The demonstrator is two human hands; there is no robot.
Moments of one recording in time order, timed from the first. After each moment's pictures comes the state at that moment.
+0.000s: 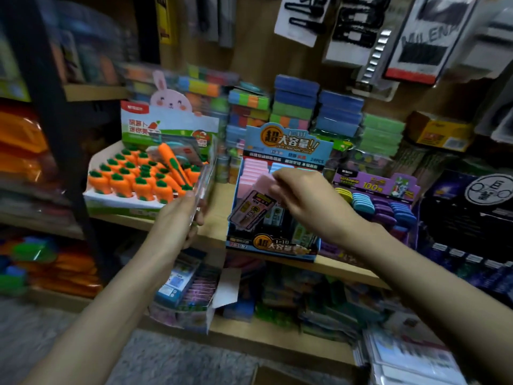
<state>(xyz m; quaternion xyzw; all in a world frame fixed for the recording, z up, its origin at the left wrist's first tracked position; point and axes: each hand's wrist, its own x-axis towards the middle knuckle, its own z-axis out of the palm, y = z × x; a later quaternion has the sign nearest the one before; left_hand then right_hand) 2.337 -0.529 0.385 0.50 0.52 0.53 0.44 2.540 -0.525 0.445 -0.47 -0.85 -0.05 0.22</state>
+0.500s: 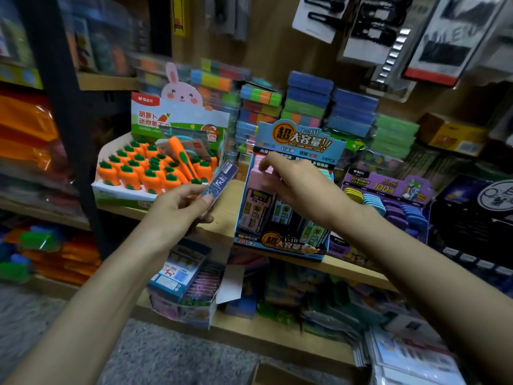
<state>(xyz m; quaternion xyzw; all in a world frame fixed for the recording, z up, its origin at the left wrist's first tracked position) 2.317 -0.522 0.380 0.53 0.49 0.53 0.45 2.518 -0.509 0.453 -0.47 -0.86 -0.02 0.18</state>
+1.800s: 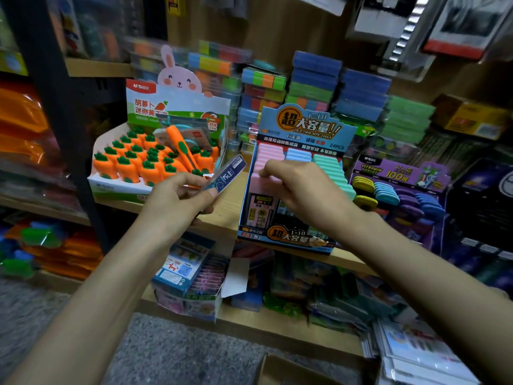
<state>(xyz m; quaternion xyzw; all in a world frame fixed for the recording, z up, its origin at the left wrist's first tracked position) 2.318 -0.521 0.383 0.52 0.53 0.53 0.41 2.515 -0.508 0.426 -0.47 -0.86 -0.07 0.19</state>
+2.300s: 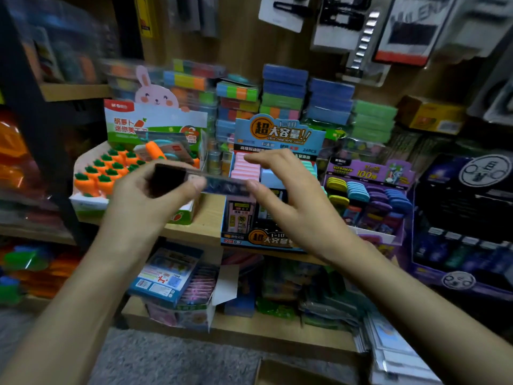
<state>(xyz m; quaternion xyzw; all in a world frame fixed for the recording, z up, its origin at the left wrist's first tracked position) 2.323 -0.548 0.415 0.59 0.41 0.61 0.33 2.520 -0.556 0.436 -0.45 -0.81 0.06 0.38</state>
